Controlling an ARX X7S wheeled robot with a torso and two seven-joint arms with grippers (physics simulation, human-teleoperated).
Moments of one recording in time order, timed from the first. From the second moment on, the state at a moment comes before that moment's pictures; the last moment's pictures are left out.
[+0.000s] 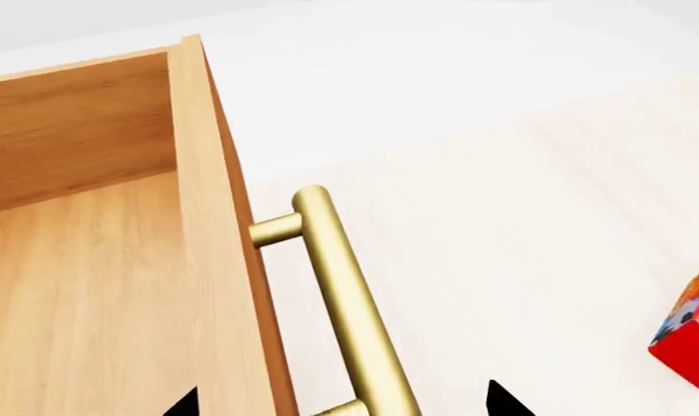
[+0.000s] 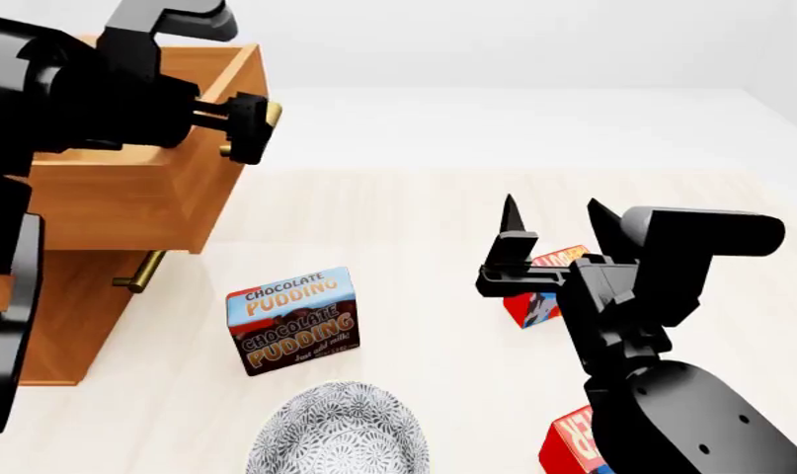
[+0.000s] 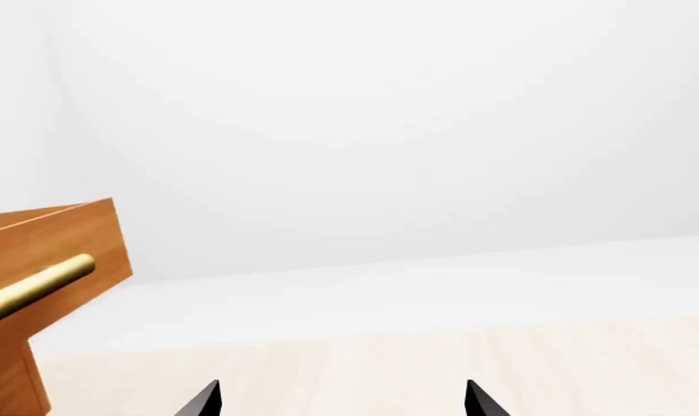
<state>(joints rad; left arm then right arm) -1.62 -0.33 0.53 -0.77 -0.37 -1.23 0.46 0.45 0.25 -0.02 -0.66 0.66 0.90 0.39</state>
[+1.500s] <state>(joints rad) -0.56 -0.44 -0.16 0.78 -0.57 -0.69 -0.29 0.54 0.29 -0.04 -0.68 0.68 0.97 0.50</state>
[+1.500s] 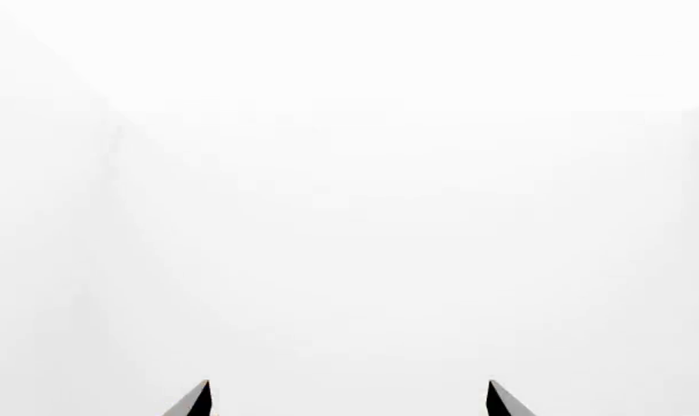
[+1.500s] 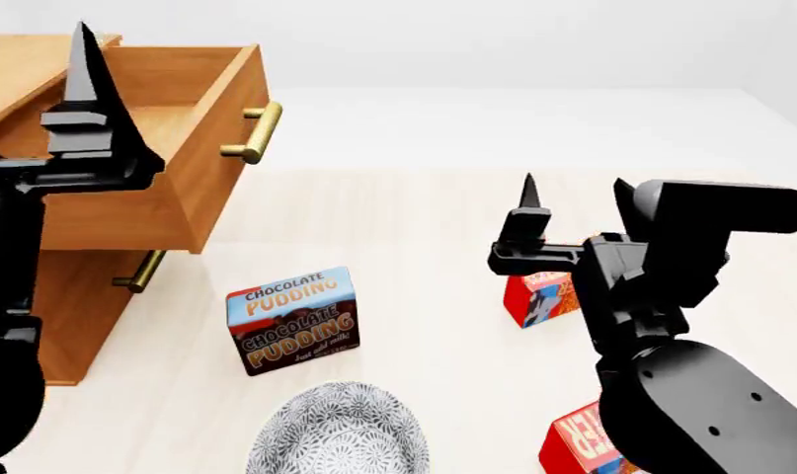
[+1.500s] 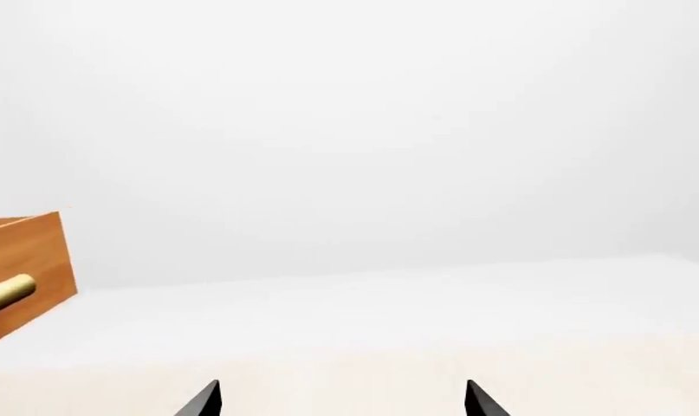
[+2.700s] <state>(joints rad) -0.31 -0.31 -0.09 0.54 -0.22 -0.11 -0.26 1.49 0.02 0.20 1.17 0.57 0.53 0.91</state>
